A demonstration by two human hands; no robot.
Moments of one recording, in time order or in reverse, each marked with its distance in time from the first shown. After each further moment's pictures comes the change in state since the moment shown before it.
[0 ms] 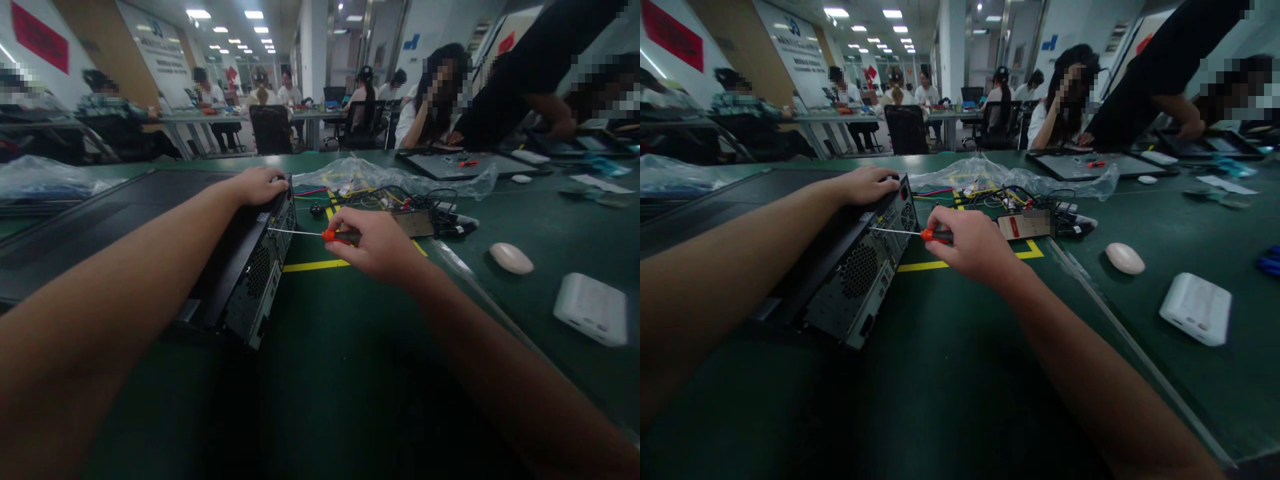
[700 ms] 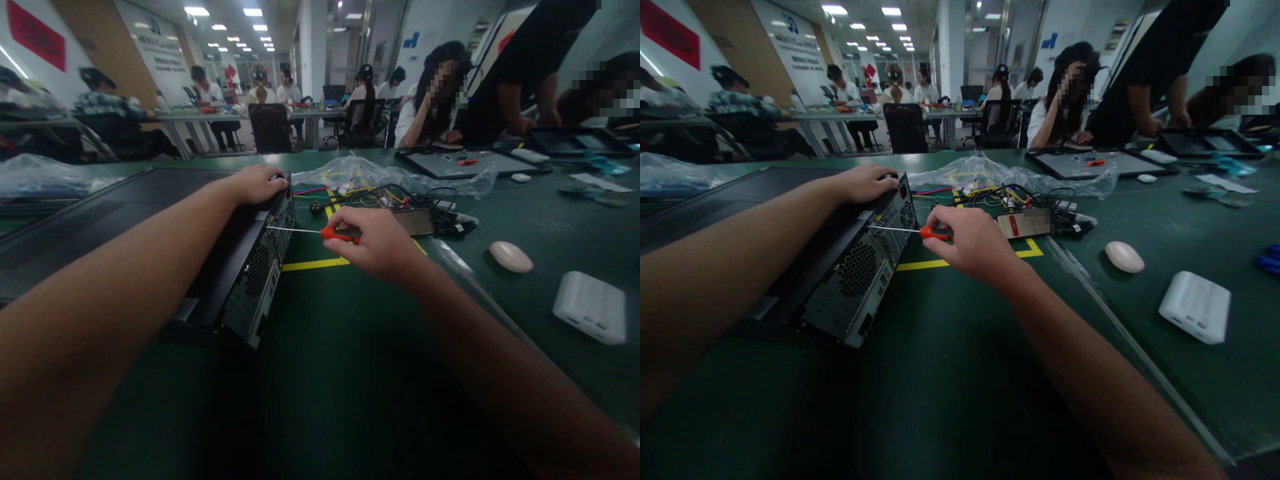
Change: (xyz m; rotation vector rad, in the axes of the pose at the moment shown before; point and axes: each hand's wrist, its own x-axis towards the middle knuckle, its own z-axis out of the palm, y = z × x) left_hand 0.005 -0.005 0.004 0.010 0.012 0.025; right_hand 0.000 0.001 -0.002 -0.004 0.000 0.011
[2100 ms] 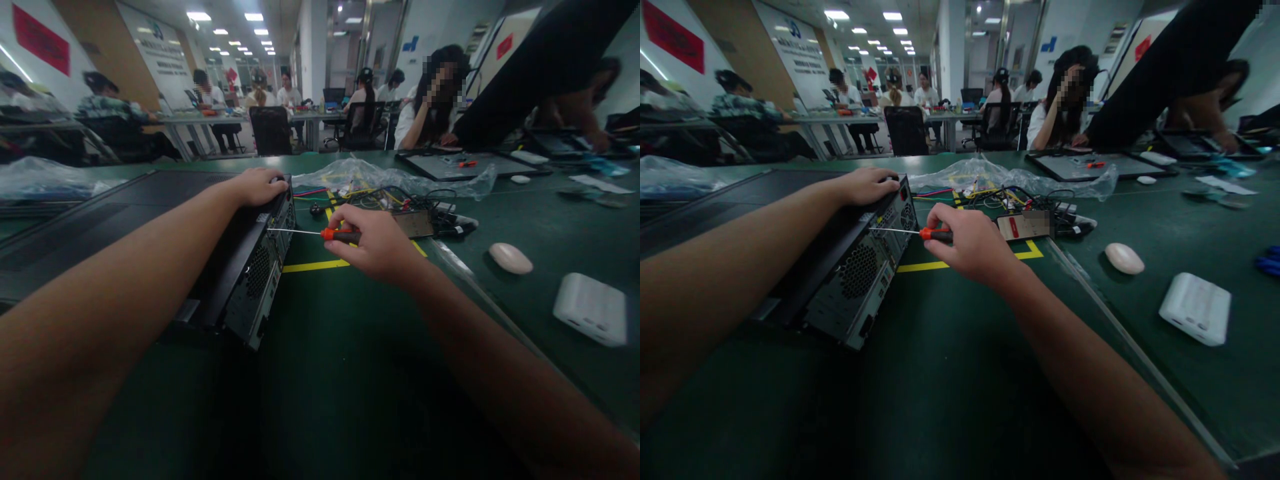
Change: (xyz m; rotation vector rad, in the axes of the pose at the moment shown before) left_hand 0.000 0.000 -0.001 -0.026 -0.004 -0.007; right_hand -0.001 -0.002 0.001 0.013 0.021 0.003
